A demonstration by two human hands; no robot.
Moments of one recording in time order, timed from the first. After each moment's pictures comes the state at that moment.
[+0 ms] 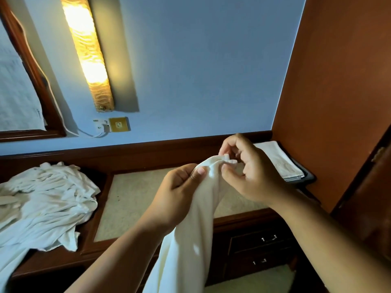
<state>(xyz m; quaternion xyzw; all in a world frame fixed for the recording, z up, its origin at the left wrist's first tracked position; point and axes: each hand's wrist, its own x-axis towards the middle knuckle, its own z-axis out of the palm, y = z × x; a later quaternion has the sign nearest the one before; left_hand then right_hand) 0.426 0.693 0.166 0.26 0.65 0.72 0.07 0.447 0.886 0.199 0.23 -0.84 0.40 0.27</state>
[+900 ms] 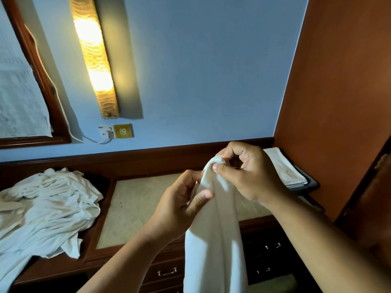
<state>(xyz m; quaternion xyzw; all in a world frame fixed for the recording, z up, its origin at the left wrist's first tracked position) 0.415 0.675 0.141 0.36 0.71 0.60 -0.05 0.441 0.859 0.211 0.13 -0.82 0.48 0.28</state>
